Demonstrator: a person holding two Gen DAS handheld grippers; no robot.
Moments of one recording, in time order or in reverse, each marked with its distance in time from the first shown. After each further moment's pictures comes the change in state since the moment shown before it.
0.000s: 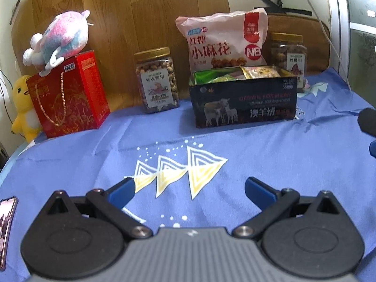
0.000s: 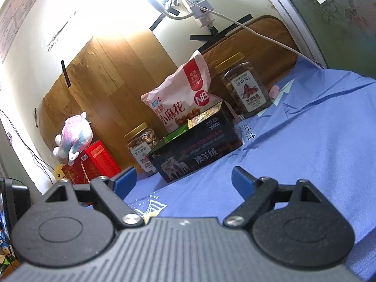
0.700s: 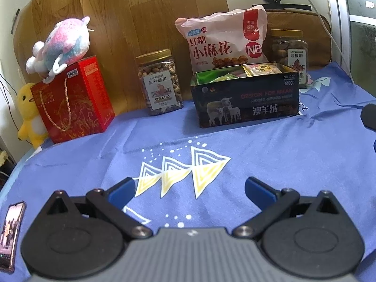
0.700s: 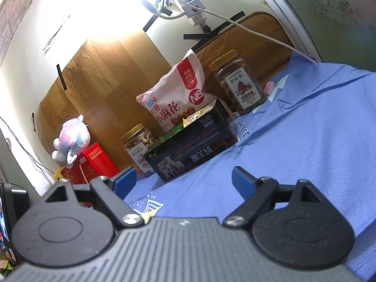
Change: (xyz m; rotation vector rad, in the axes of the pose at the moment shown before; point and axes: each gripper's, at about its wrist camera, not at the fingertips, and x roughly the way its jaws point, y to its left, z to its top) left arm -0.004 -0.006 0.000 0.040 -0.010 0.039; right arm -0.002 -0.006 -0.001 0.029 0.000 -0.008
